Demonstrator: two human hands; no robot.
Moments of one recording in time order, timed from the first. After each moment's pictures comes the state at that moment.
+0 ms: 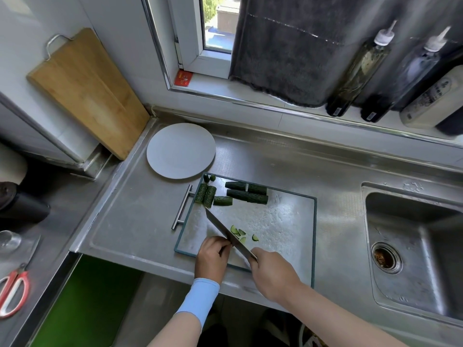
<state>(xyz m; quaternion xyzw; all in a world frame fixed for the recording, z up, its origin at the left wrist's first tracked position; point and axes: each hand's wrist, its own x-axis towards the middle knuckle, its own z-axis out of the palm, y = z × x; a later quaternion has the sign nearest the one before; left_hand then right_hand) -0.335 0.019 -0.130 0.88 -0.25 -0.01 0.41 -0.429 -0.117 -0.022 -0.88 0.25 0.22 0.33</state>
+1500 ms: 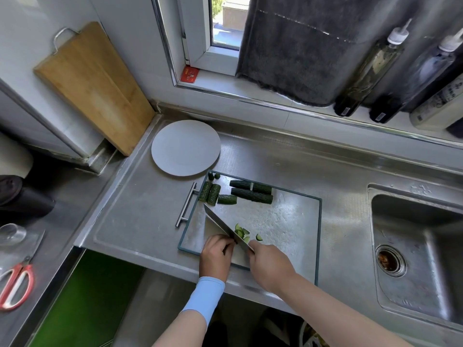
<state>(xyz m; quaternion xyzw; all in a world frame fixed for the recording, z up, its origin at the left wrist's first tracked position) -0.337 0.014 -0.130 0.89 -0.20 -0.02 0.42 -0.409 -0.116 -0.039 -0.91 0.22 0.22 0.28</state>
